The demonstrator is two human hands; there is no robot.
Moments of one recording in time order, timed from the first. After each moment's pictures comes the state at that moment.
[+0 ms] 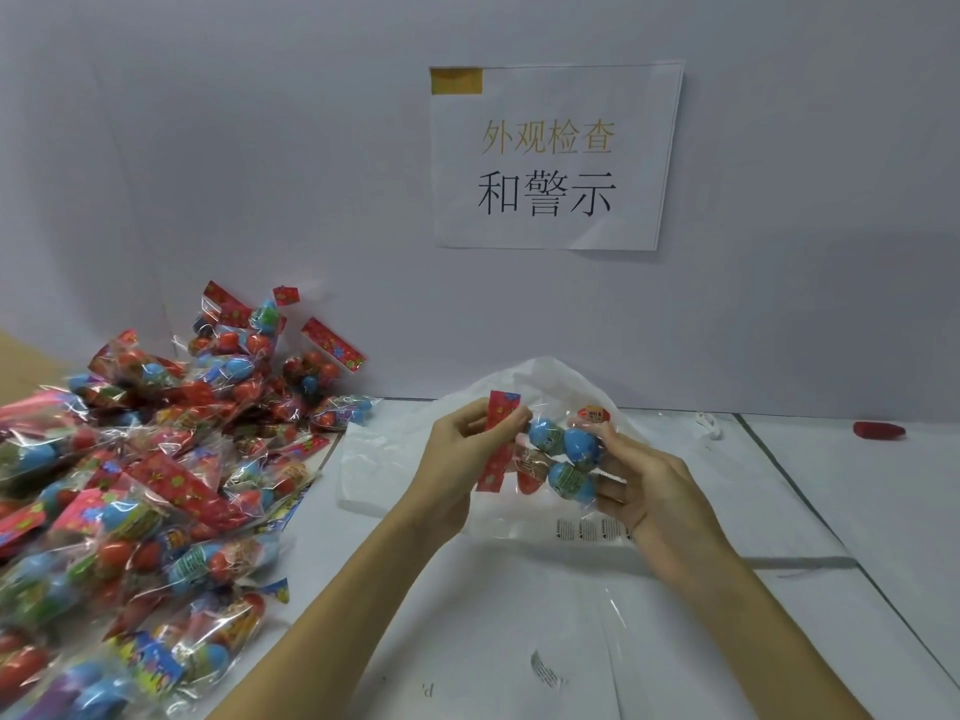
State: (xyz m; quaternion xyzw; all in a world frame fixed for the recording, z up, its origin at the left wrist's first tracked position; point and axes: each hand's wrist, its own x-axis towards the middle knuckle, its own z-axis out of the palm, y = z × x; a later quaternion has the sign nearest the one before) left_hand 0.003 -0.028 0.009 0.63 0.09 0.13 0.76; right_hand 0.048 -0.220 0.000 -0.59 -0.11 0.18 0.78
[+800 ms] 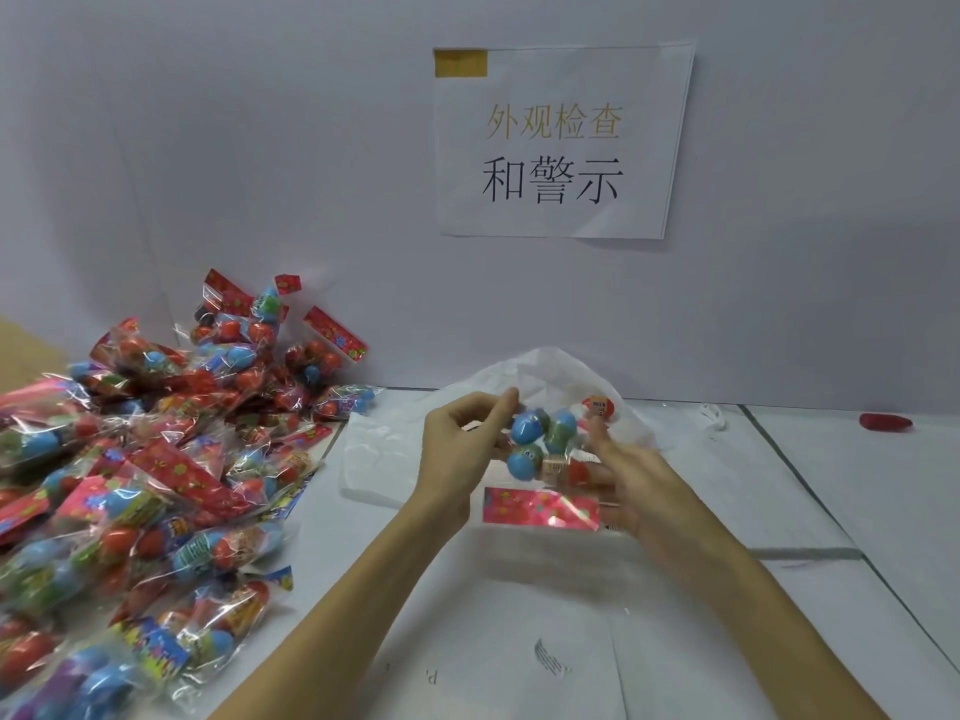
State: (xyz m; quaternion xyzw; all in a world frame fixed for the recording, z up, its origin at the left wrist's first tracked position) left_hand 0.007 -0.032 0.001 0.68 0.12 0.23 0.69; right_hand 0.044 -0.218 -0.003 -0.69 -0.17 0.22 0.66
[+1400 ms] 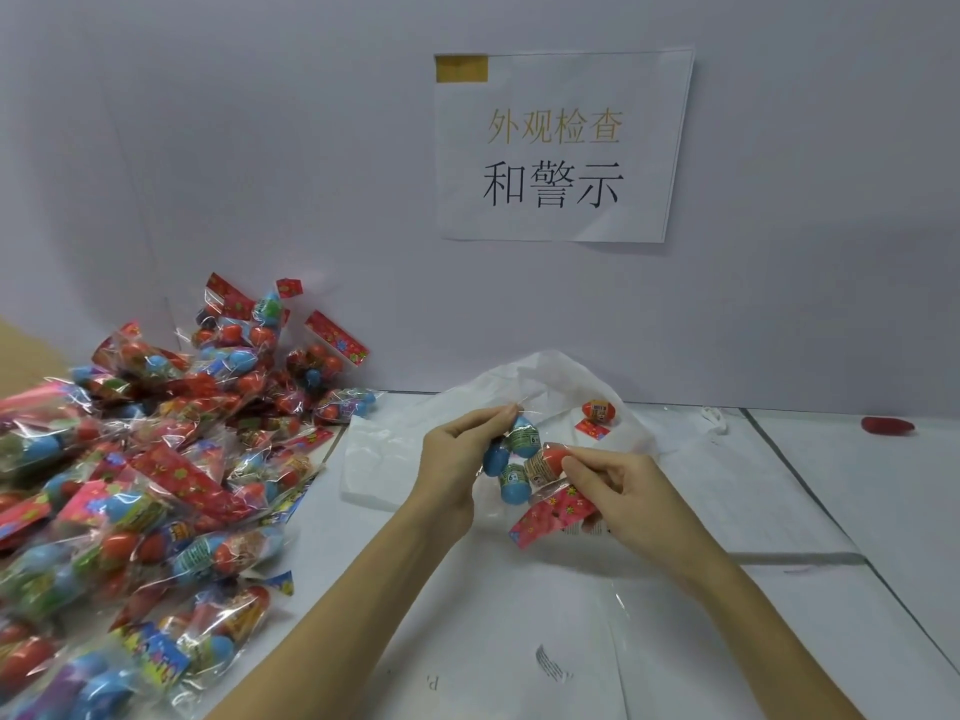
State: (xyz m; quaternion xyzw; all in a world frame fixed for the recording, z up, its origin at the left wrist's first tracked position) left_hand 0.008 -0.026 -0.004 0.57 0.15 0.14 0.80; right_hand 0.039 -0.214 -0.006 -0.76 -0.25 0.13 0.59
